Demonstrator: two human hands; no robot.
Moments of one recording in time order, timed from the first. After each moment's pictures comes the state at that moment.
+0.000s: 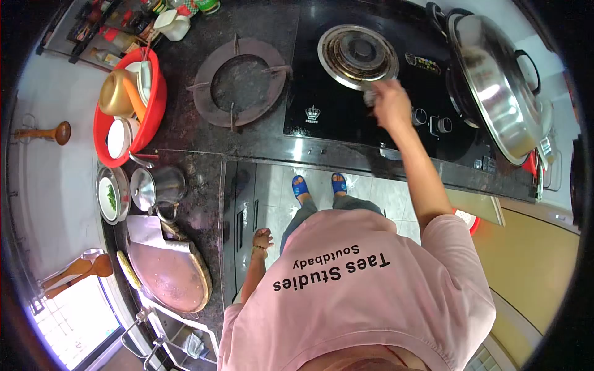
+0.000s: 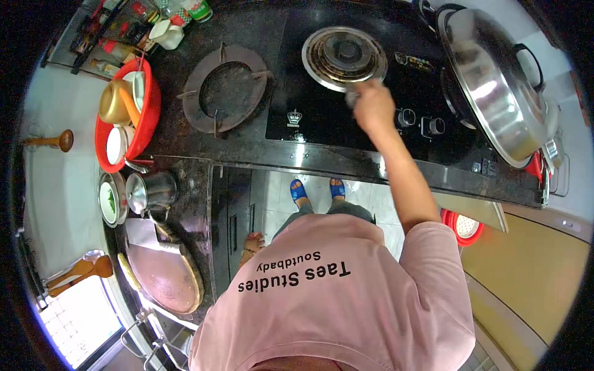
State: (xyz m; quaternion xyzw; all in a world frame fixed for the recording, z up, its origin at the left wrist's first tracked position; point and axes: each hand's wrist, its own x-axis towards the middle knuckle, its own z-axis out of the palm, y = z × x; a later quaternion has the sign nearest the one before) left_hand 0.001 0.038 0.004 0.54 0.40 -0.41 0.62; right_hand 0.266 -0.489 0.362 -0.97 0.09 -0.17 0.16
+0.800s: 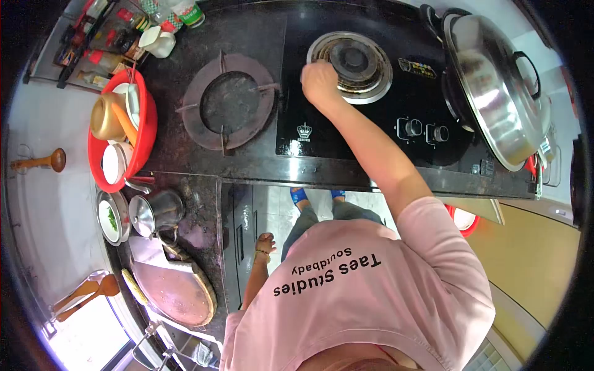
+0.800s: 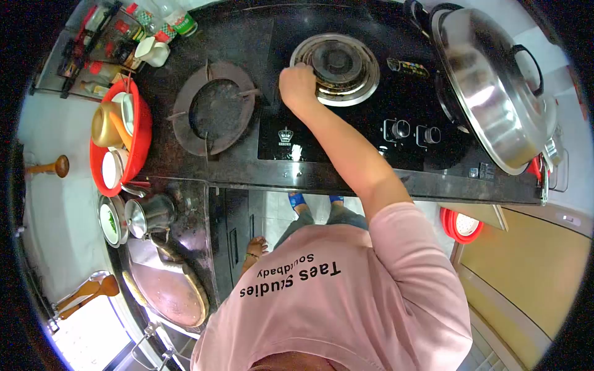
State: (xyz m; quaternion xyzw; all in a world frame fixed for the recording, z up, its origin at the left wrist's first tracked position) left_hand 0.032 0.019 0.014 0.52 0.38 -0.44 0.63; right_hand 0.404 -0.405 0.326 -0.98 0.09 -0.14 0.09
